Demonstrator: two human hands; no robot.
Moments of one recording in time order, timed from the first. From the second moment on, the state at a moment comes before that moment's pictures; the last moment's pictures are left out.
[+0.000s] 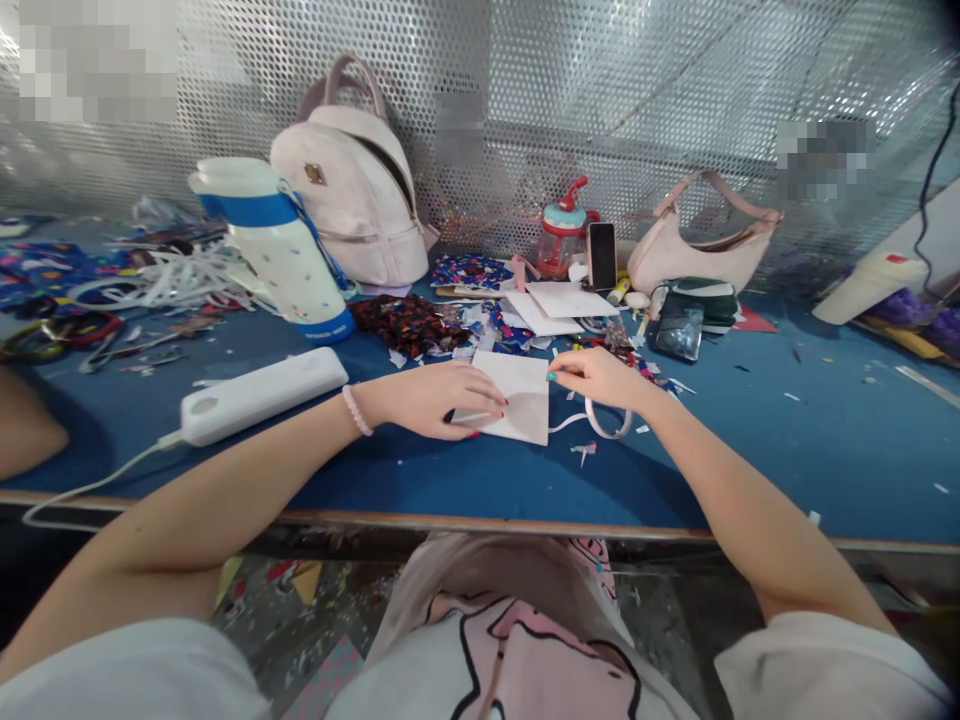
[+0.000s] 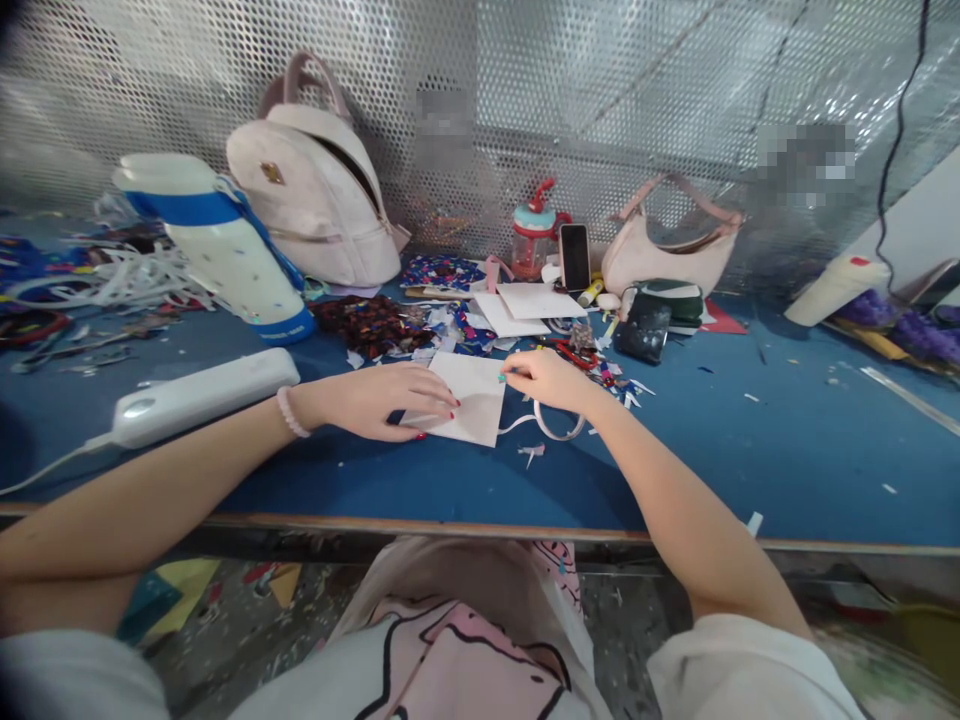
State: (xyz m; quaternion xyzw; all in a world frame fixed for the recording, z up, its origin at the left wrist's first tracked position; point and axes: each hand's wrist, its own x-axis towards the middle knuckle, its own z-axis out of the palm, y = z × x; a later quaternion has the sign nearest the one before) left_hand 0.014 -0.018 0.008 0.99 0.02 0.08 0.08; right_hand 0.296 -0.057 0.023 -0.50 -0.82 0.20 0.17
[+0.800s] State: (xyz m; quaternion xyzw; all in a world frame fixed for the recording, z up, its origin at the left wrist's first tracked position) left_hand 0.014 -0.019 0.006 0.99 0.03 0.10 0.08; right_hand 0.364 -0.022 0.019 -0.71 -0.70 0.02 0.05
